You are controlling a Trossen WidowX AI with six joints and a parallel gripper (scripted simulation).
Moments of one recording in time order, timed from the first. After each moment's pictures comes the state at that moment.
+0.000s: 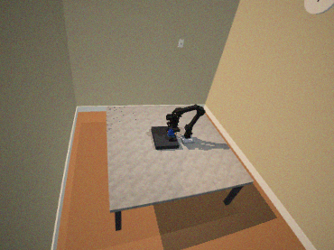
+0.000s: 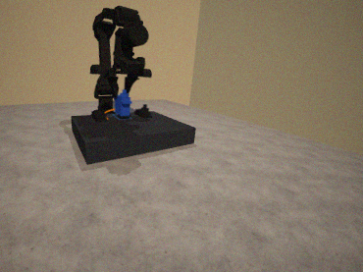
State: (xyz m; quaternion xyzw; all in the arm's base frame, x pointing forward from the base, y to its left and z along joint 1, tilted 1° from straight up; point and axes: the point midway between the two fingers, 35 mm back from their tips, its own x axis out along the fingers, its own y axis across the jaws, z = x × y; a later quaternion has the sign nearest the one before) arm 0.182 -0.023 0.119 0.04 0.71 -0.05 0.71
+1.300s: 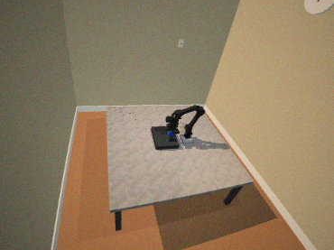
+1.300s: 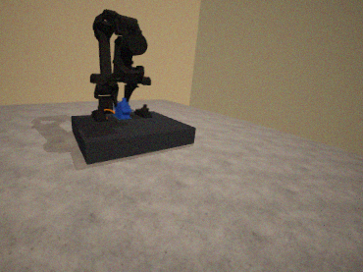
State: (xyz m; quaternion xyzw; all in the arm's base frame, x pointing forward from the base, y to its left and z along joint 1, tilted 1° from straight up) arm 0.182 -0.023 0.093 0.04 0.70 -0.05 0.71
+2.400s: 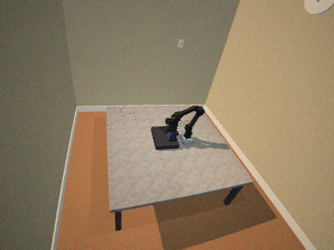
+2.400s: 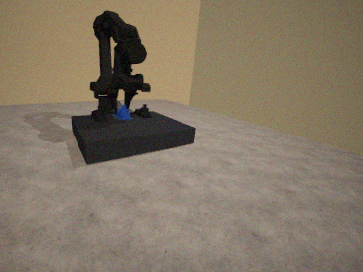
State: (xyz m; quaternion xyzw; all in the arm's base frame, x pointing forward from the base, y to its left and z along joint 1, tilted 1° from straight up) arm 0.182 -0.023 0.070 0.04 0.70 -0.05 0.71
